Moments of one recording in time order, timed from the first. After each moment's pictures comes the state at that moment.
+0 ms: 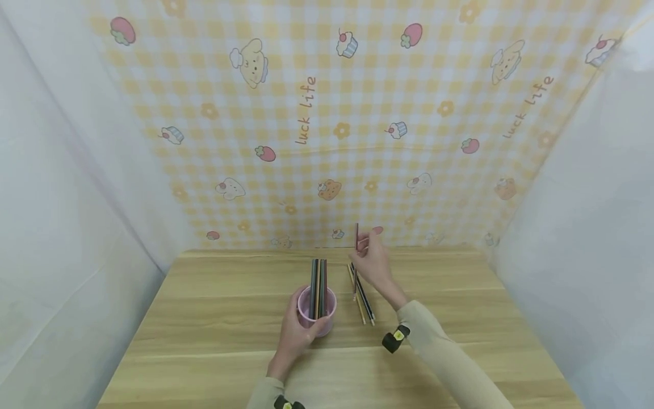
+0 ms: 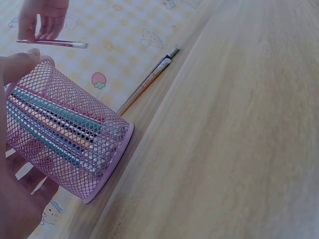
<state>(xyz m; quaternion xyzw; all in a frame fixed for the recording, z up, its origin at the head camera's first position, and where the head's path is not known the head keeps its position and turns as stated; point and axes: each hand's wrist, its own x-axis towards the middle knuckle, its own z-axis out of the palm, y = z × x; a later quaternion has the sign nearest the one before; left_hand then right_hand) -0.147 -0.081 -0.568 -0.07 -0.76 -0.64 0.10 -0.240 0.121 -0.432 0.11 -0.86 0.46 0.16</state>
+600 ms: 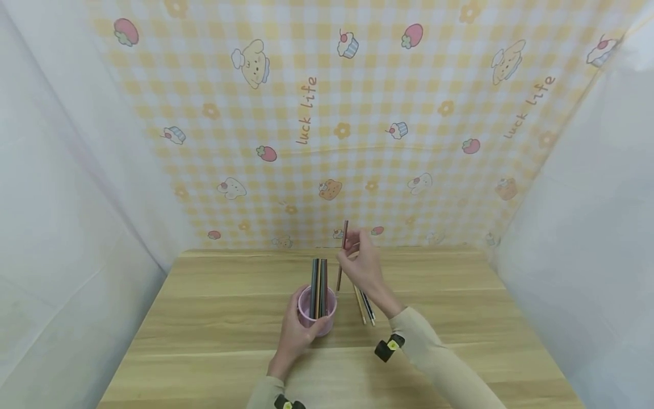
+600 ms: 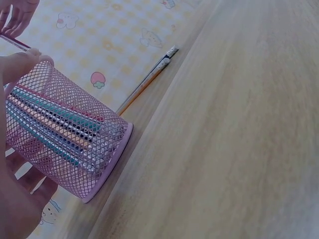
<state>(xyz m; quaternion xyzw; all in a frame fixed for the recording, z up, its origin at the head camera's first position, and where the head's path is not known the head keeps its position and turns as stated) -0.146 -0.080 -0.568 -0.08 -0.75 -0.65 0.12 -0.220 0.096 -0.415 0.19 -0.81 0.52 0.20</state>
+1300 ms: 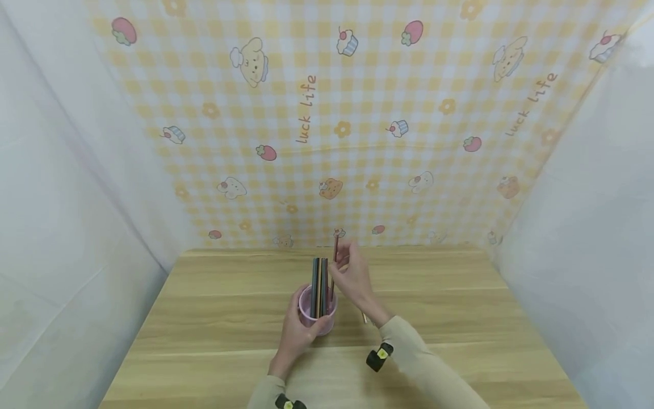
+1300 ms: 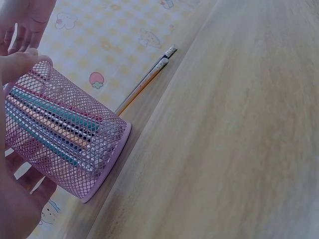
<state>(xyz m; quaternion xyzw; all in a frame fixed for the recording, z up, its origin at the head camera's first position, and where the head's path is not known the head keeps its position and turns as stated) -0.149 -0.081 -0.573 -0.09 -0.75 -0.65 0.12 -0.218 0.079 -0.456 0.22 -0.79 0.52 0.21</state>
